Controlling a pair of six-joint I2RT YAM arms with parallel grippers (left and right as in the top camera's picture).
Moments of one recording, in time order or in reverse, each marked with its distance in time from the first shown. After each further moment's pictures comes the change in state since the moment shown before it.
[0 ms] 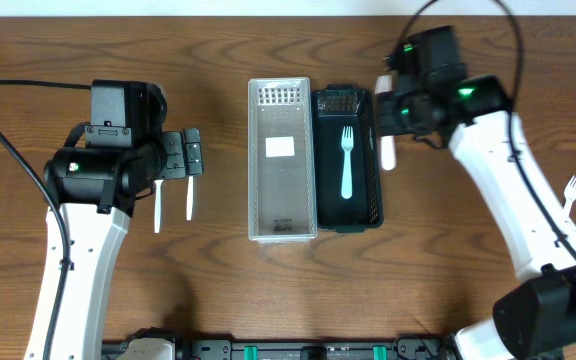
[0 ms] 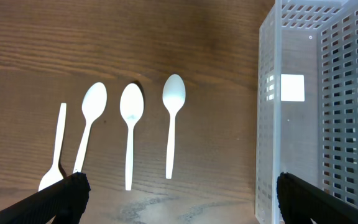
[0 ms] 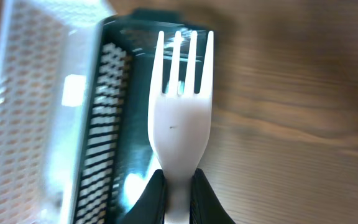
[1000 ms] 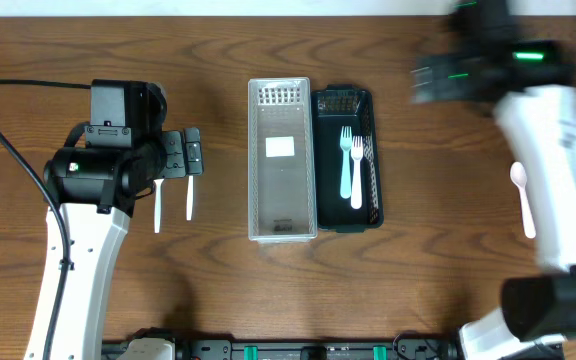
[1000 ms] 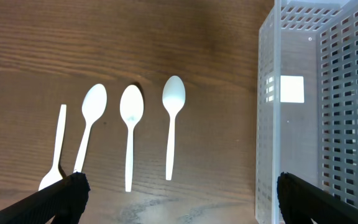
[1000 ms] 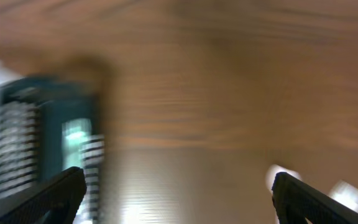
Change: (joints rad) left arm 0.000 0.000 0.000 0.006 0.000 0.000; right arm -0.269 0.028 0.302 -0.211 0.164 -0.113
